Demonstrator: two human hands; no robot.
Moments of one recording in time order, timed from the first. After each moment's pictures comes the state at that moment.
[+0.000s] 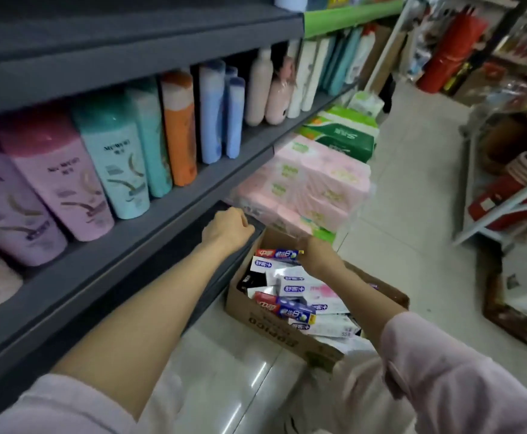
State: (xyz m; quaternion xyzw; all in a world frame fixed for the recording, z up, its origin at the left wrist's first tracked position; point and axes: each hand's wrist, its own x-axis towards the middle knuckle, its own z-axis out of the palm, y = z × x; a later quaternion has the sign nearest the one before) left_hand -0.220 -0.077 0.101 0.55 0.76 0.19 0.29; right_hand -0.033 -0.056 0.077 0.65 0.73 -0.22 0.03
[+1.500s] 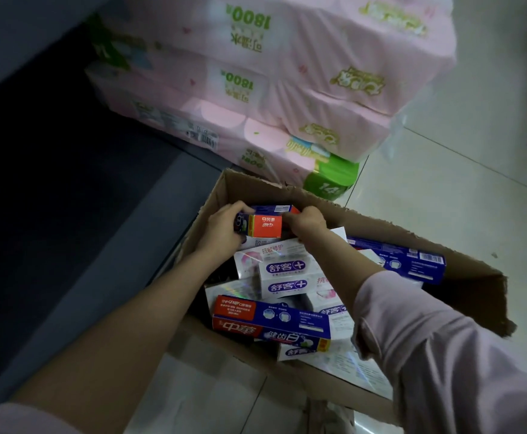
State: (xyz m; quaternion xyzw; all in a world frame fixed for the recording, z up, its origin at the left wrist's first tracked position) left_hand -0.130 0.113 -0.257 0.60 0.66 0.22 0.40; right_hand 0.028 0.153 -0.251 0.78 0.37 -0.48 -0.12
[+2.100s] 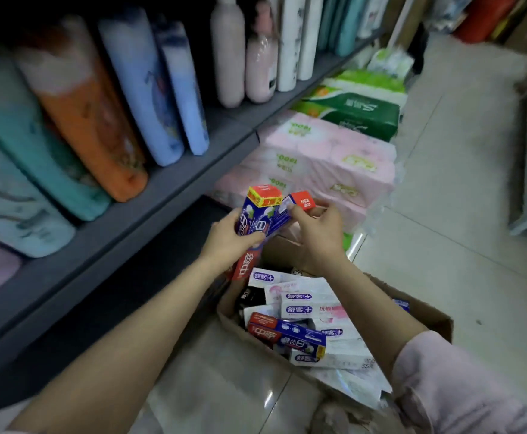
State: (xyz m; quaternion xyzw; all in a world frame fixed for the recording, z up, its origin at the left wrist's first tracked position) left_hand -0.166 0.037 -0.011 0.52 0.68 0.36 0.37; right_hand -0.011 0.070 0.008 0.61 0.44 -0.48 -0.44
